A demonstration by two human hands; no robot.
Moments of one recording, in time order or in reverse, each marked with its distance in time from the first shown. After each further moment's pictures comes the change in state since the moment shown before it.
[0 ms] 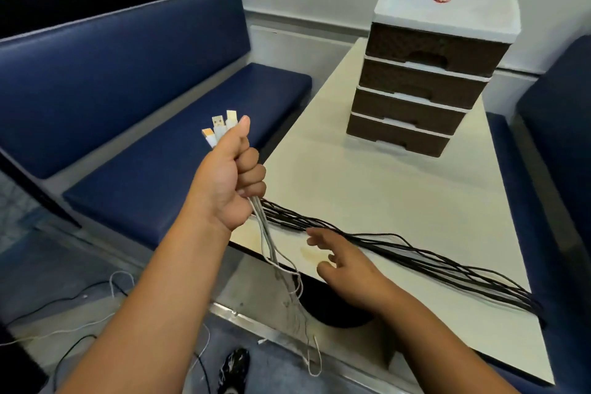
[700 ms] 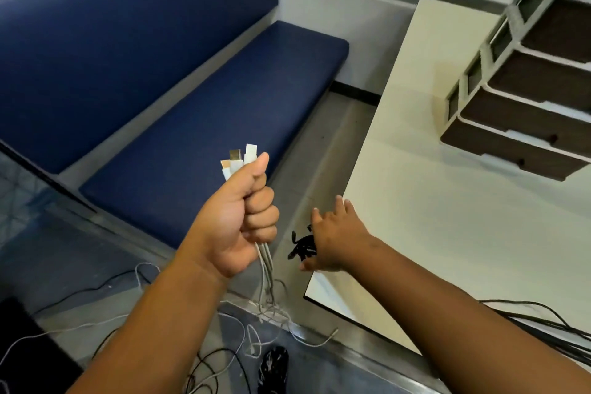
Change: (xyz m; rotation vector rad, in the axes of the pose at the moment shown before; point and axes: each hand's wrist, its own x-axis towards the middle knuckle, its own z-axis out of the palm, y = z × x) left_hand 0.109 0.083 -0.171 -0.037 -0.006 -0.292; right_hand 0.257 -0.108 0.099 -1.138 -0.304 0.098
